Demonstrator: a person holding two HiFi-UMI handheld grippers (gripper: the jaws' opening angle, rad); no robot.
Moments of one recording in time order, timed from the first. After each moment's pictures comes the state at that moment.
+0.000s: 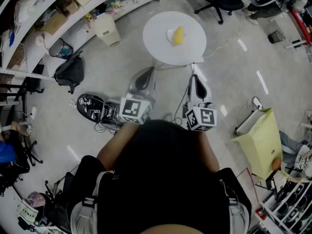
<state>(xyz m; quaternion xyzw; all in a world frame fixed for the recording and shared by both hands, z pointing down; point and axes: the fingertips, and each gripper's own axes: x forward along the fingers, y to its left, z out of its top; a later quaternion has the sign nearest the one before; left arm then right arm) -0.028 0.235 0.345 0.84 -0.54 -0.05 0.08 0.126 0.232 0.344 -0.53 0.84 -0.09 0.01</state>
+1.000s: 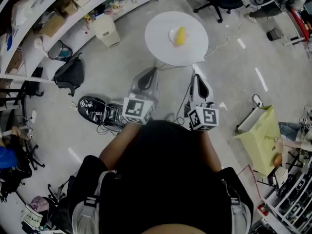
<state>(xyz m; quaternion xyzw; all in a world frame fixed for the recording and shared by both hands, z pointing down) -0.053 0.220 0.350 0.84 -0.53 -0.04 0.08 0.101 0.220 0.344 -0.54 0.84 -0.09 0.02</state>
